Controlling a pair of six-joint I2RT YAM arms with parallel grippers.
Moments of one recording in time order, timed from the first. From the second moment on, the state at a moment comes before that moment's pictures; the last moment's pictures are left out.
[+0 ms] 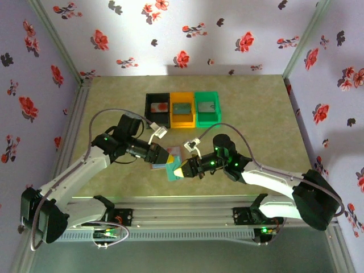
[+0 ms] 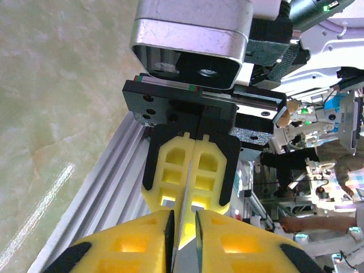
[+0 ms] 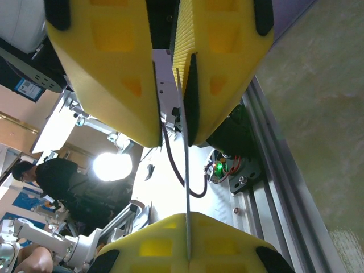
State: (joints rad) left arm -0.60 1.15 0.93 -0.61 1.05 -0.31; right arm 0.83 1.21 0.52 0.46 -1.04 0.72
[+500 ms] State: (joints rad) left arm -0.60 1.15 0.93 -0.59 1.09 -0.31; right arm 0.83 1.18 0.53 0.41 -1.04 0.67
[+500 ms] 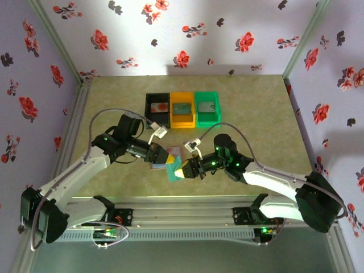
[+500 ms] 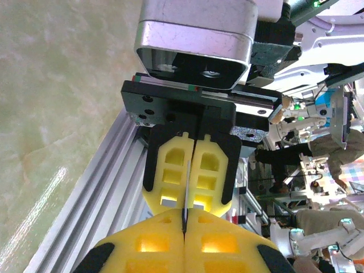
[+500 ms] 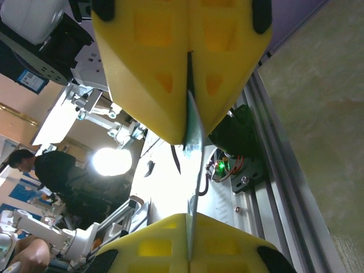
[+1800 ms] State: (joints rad) left arm -0.64 0.99 0.45 0.51 0.39 -1.04; right arm 0.70 1.07 0.30 0.81 -0.50 0.98
